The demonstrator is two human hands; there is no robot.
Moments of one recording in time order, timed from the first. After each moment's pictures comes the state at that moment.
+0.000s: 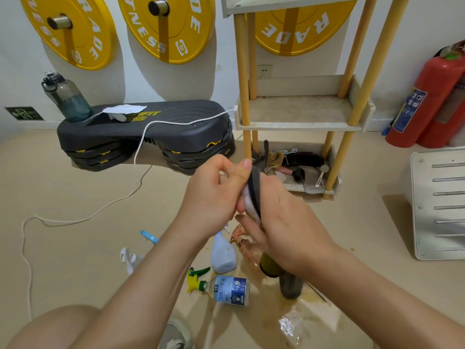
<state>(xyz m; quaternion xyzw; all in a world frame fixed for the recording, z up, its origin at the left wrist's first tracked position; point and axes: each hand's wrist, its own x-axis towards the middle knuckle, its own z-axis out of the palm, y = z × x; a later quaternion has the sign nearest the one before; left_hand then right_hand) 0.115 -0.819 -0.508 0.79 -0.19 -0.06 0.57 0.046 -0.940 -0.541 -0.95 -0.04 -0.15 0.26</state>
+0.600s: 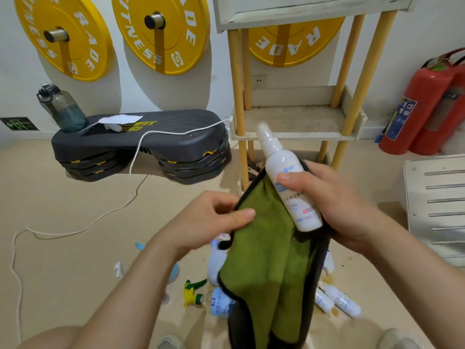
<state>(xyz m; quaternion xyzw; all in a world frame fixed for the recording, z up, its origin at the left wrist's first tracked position) 0.138 -0.800 -0.524 0.75 -0.26 -0.29 0.53 0.051 -0.993 -0.496 -0.66 0.02 -0.02 0.75</state>
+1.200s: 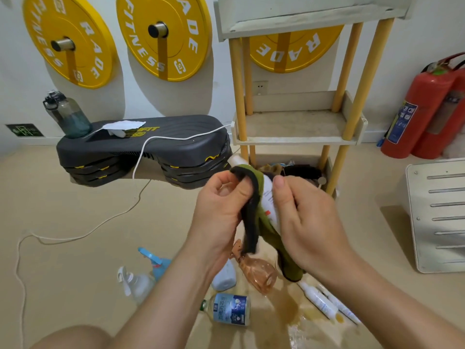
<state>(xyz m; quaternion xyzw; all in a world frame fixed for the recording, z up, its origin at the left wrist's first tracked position) 0.112 -0.841 -0.515 0.58 -0.06 -0.14 0.80 0.051 -0.961 -0.531 -0.87 0.03 -0.32 0.38</state>
